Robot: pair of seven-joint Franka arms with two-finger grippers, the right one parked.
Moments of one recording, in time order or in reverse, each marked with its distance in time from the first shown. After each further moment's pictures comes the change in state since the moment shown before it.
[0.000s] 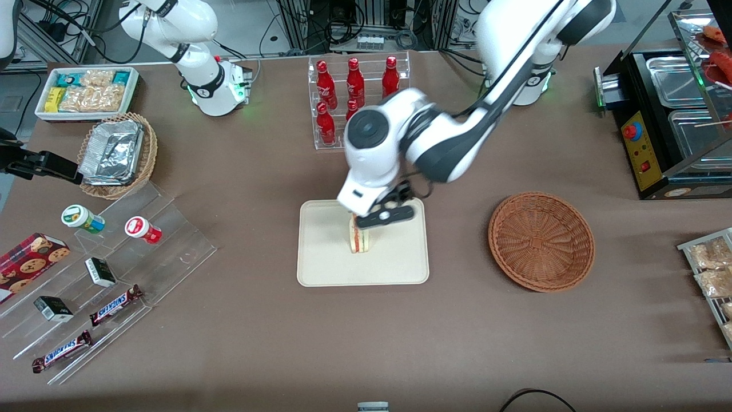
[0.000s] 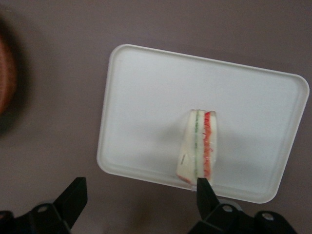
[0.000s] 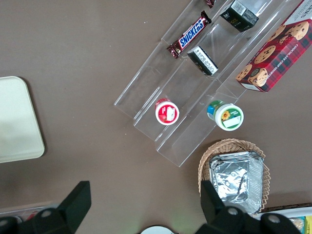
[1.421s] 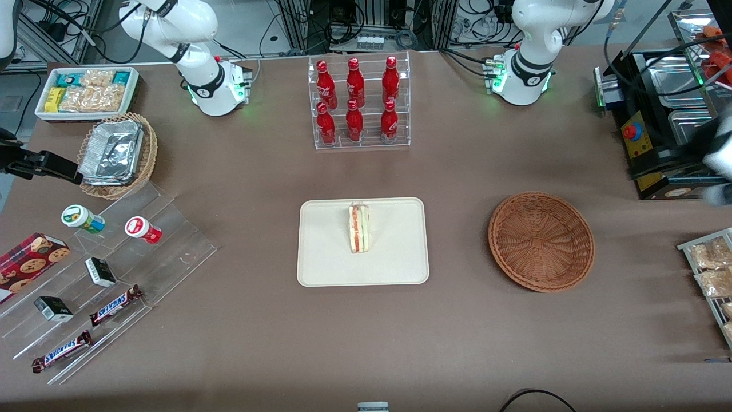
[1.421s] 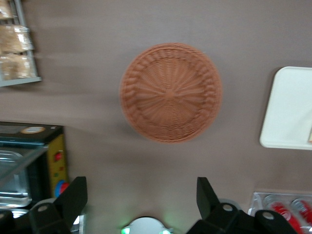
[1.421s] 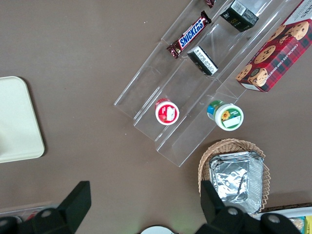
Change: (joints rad) arm 0.552 -0.419 0.332 -0.037 -0.230 -0.398 1.044
